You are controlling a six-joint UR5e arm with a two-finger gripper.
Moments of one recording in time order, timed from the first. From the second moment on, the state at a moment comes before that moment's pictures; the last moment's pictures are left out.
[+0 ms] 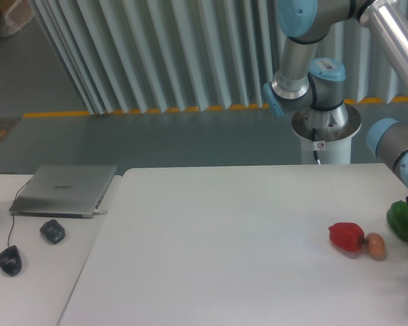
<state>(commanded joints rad) 2.56 -2.08 -1.53 -1.09 1.99 2.20</state>
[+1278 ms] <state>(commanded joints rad) 2.75 -1.85 -1.51 -1.17 1.64 2.21</state>
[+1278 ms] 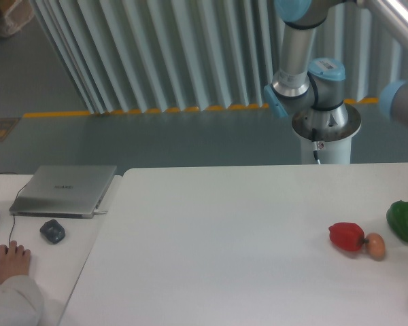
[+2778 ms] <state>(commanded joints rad) 2.90 -1.88 -1.57 -1.11 1.88 2.58</state>
